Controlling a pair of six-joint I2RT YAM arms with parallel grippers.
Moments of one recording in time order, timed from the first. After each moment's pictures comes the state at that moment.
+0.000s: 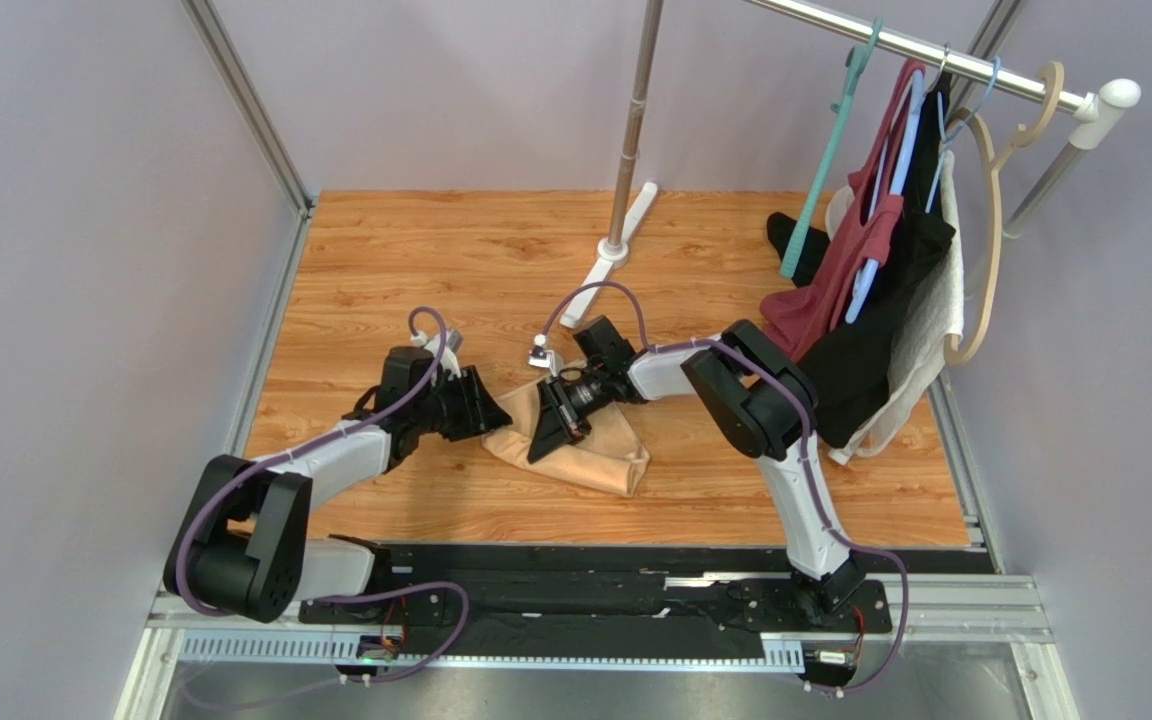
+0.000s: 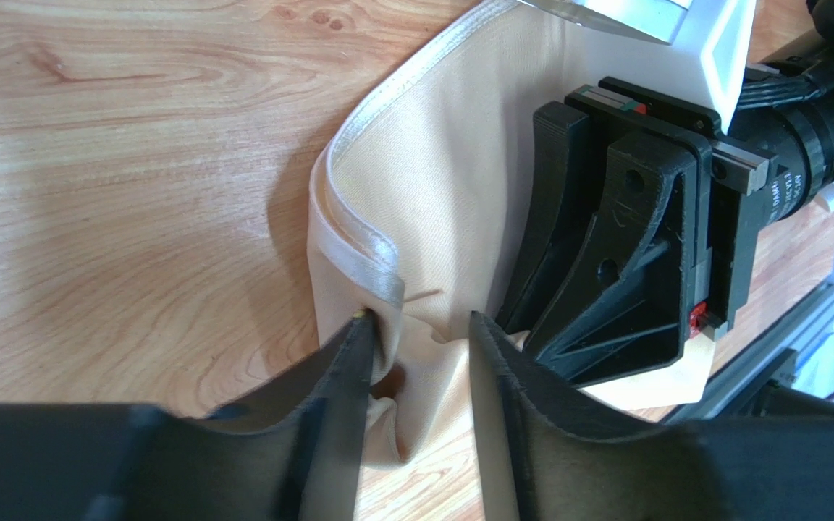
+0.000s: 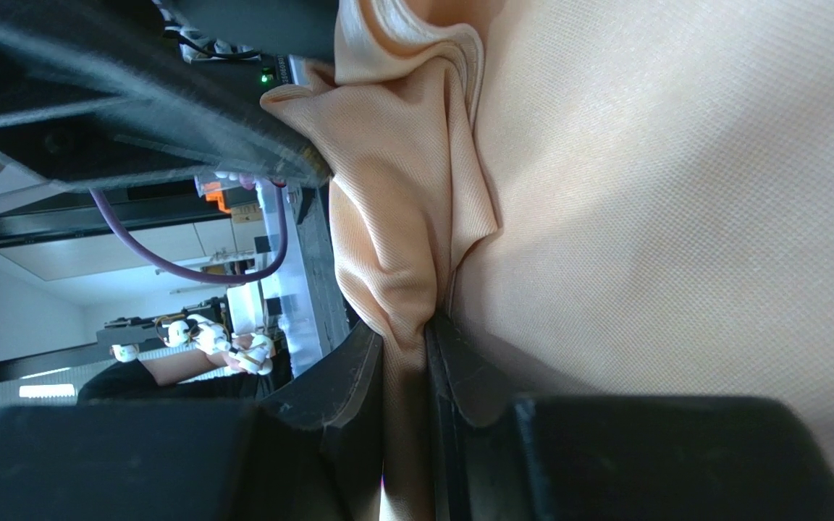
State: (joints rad) left arm -0.27 1.30 0.44 0.11 0.41 -0.55; right arm 0.69 2.24 1.27 0.04 -1.12 0.48
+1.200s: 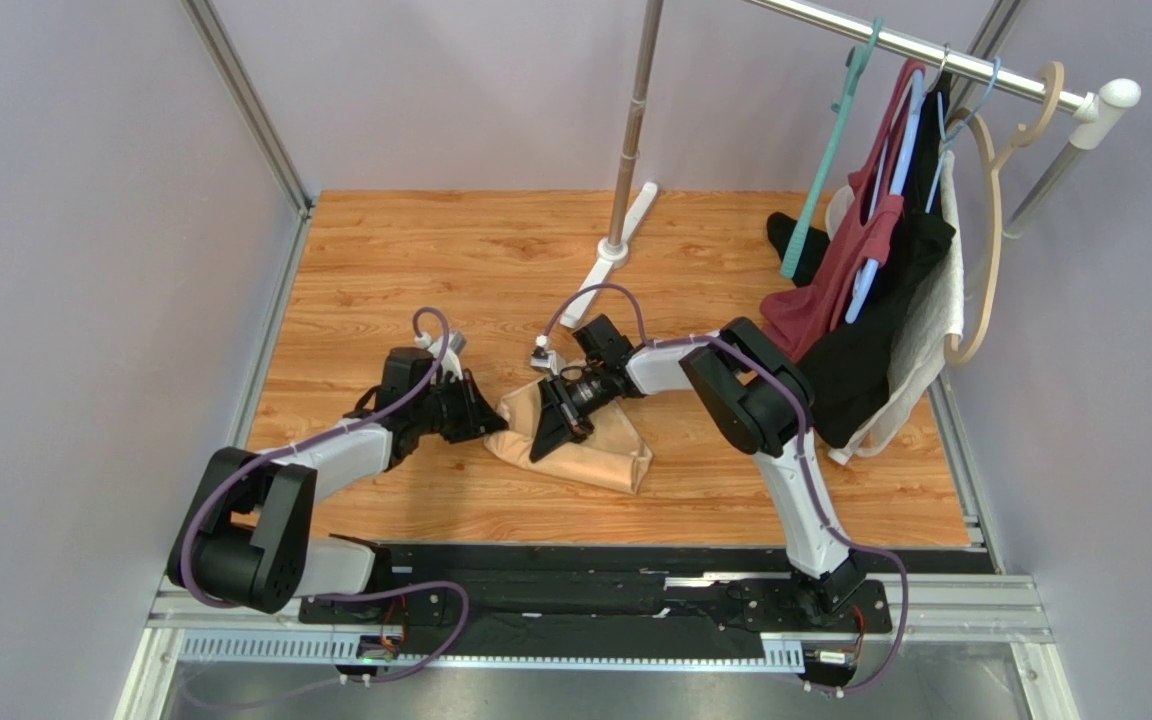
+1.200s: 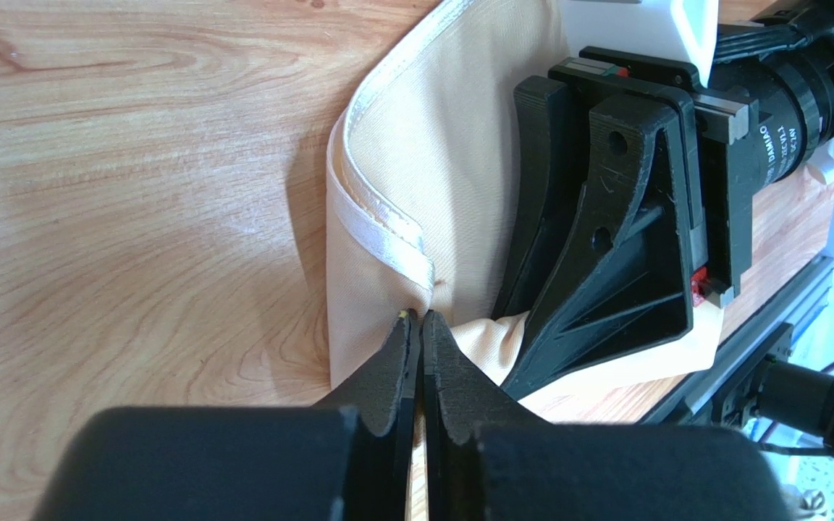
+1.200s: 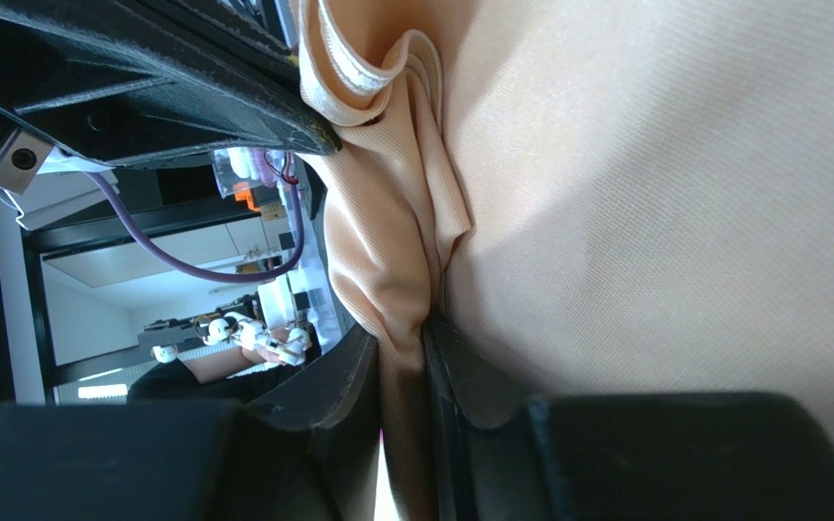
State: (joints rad) left arm -0.26 1.33 0.44 0.12 0.46 -0.53; right arm 0.68 2.27 1.32 -0.07 -1.14 0.49
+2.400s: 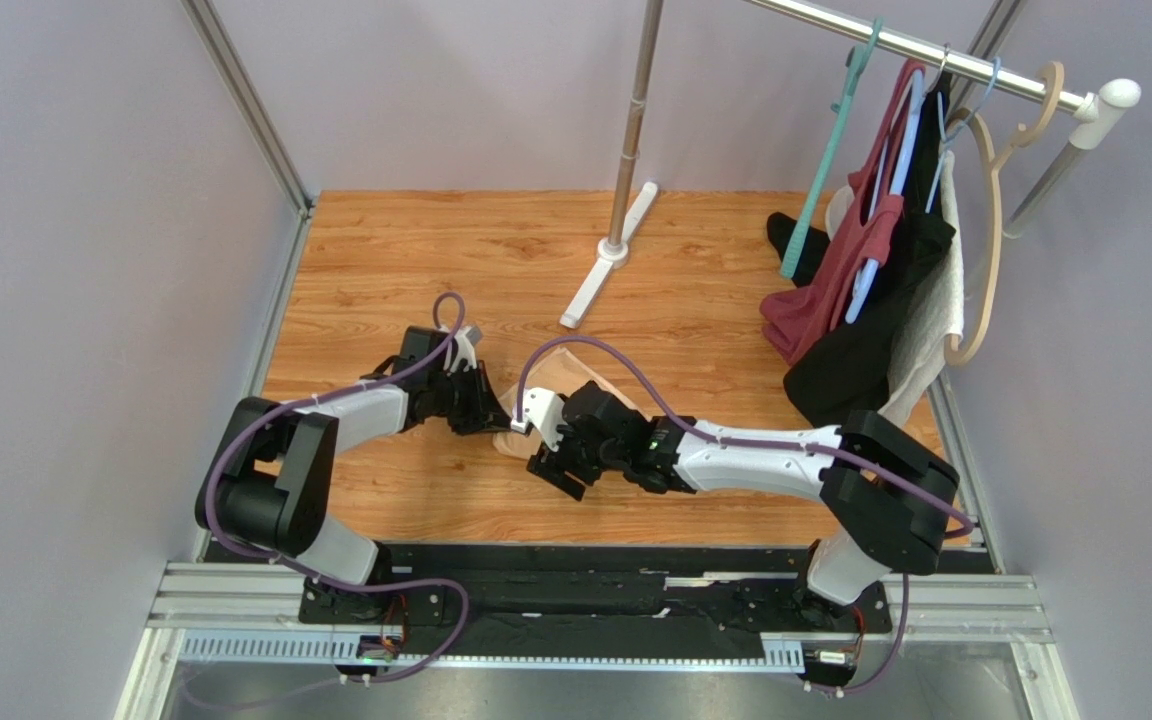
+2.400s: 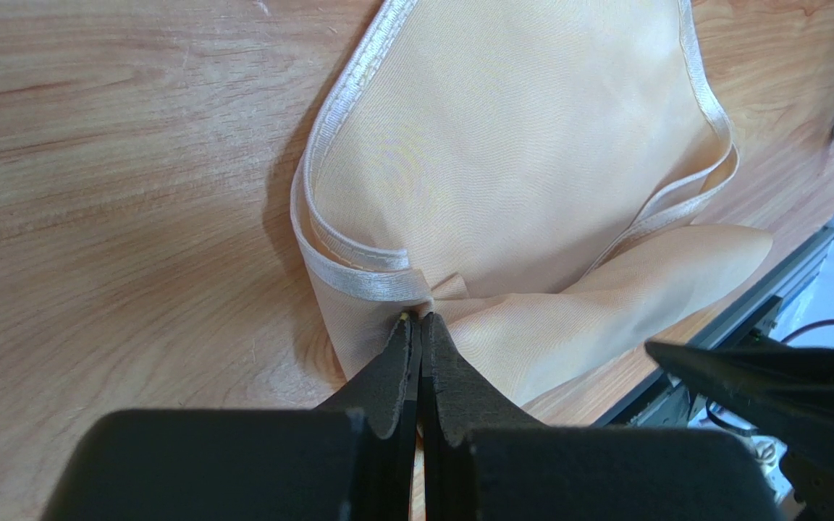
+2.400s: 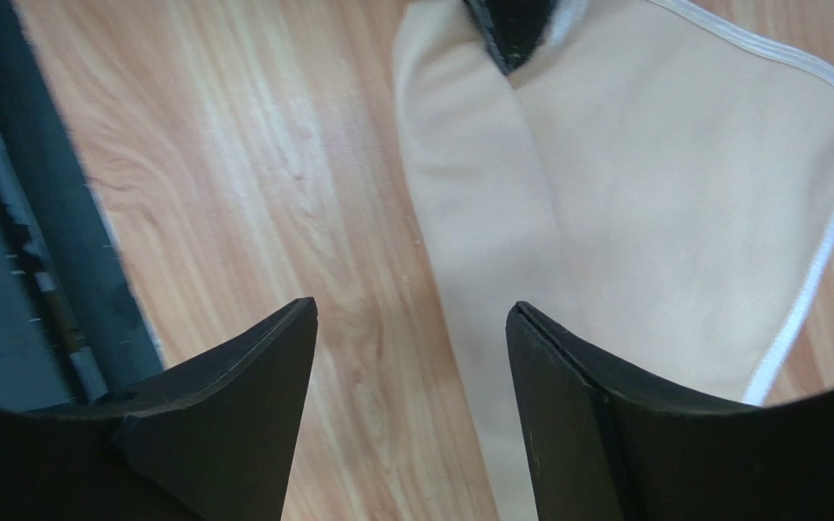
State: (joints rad) left arm -0.27 1.51 0.63 -0.08 0.51 -0.50; right arm 1.07 1.58 0.88 -0.03 -0.07 -0.14
